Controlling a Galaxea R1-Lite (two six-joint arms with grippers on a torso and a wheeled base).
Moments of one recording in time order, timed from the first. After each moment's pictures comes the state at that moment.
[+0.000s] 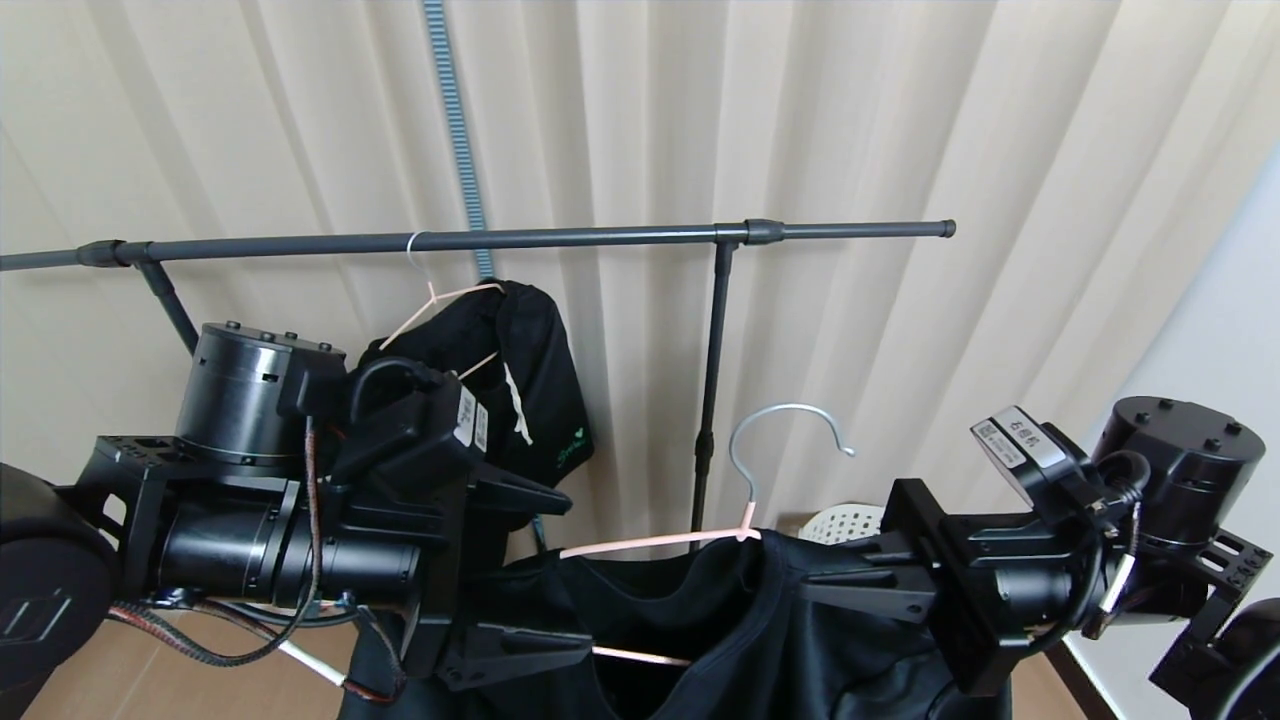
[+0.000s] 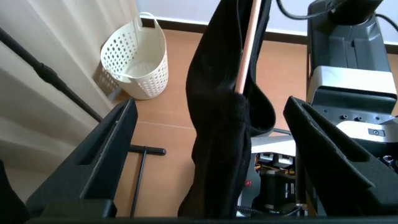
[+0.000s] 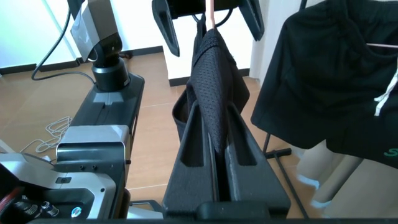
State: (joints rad) left arm -0.45 1.56 -0.77 -0.17 -0.78 0.54; right arm 0.43 1.75 -0.41 -1.22 1.10 0.00
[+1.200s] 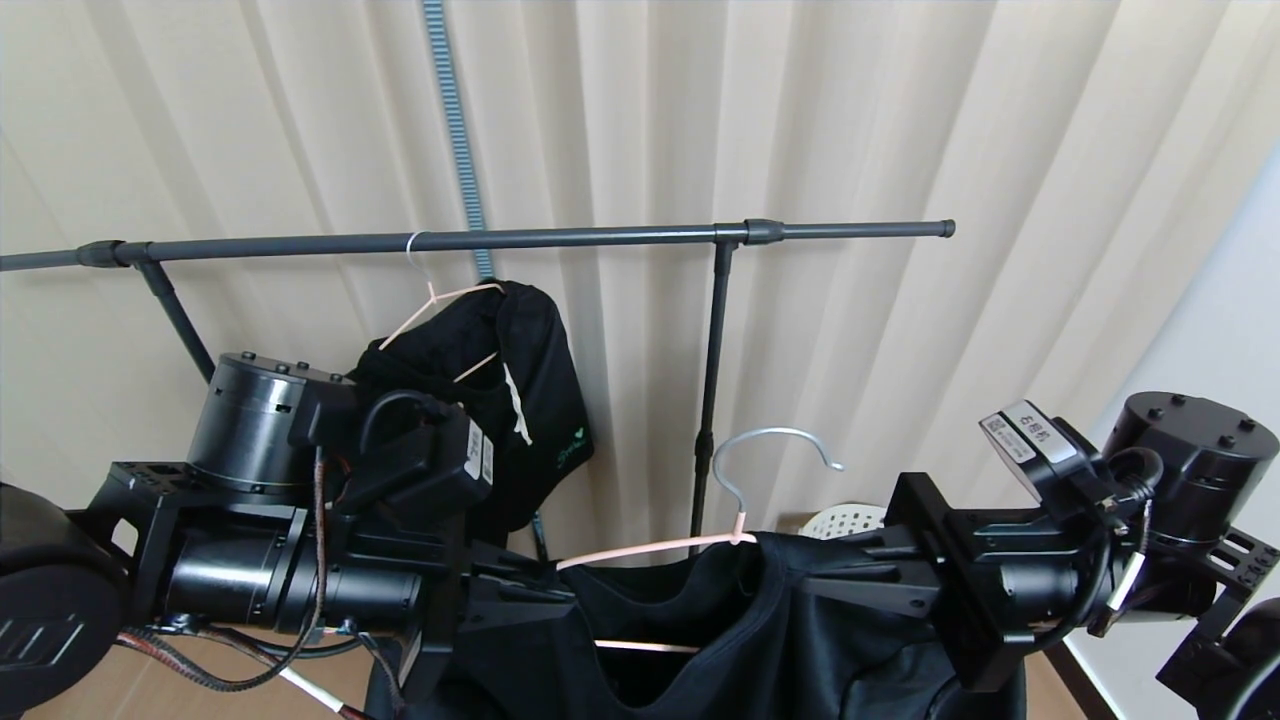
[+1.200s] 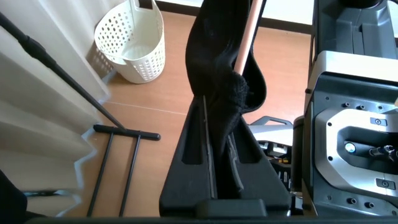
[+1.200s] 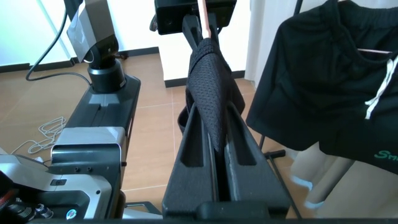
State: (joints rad) left arm -0.45 1.57 -0.72 -0.18 -0.74 0.54; right arm 0.43 1.74 -0.41 -1.22 1.09 0.00
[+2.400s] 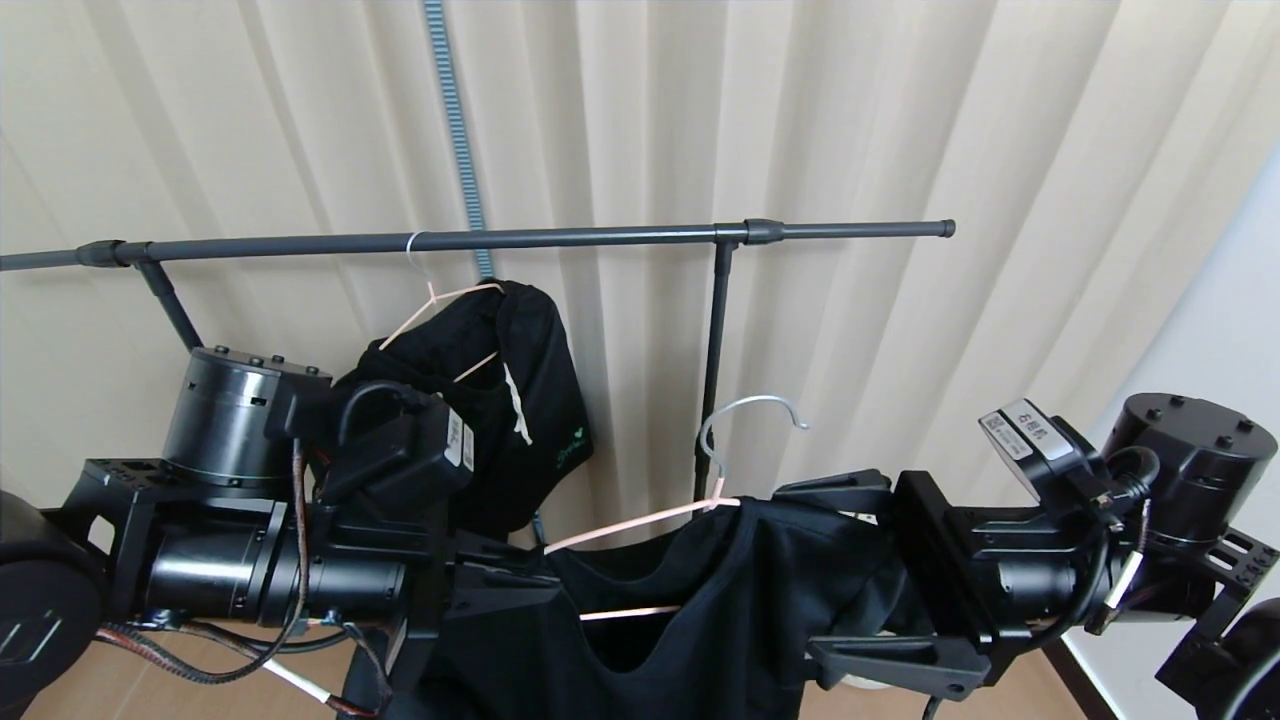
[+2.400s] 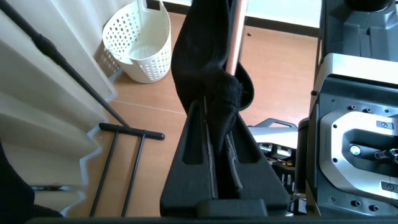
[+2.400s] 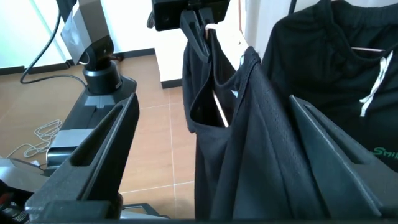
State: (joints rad) left arm -0.42 1.55 -0.71 -0.18 -0.74 0.54; right arm 0.42 1.74 -0.41 -1.22 1.08 0.00
